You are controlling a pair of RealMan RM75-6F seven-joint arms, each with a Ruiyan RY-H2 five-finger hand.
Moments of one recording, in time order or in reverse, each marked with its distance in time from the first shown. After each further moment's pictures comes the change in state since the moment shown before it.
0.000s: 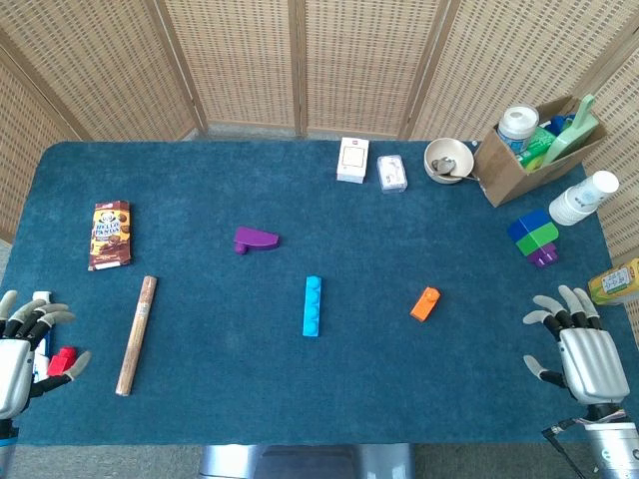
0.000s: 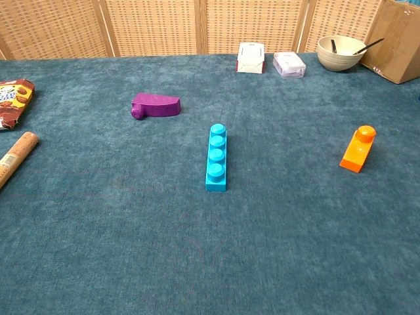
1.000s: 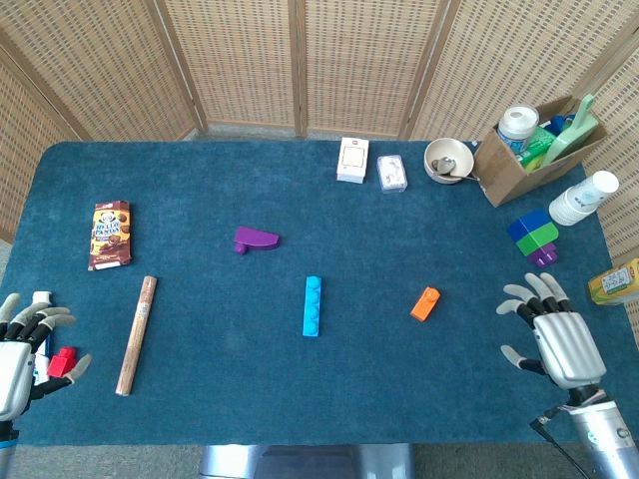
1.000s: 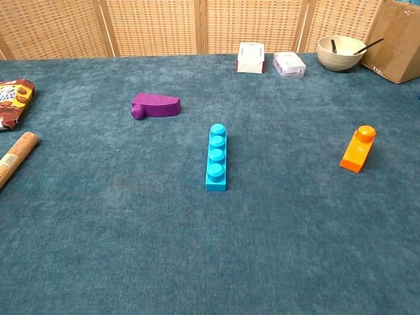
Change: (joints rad) left arm -0.001 -0.002 0.011 0.017 0.007 -0.005 -0.027; right arm 0.100 0.035 0.025 -0.016 -0.063 -0.099 0.044
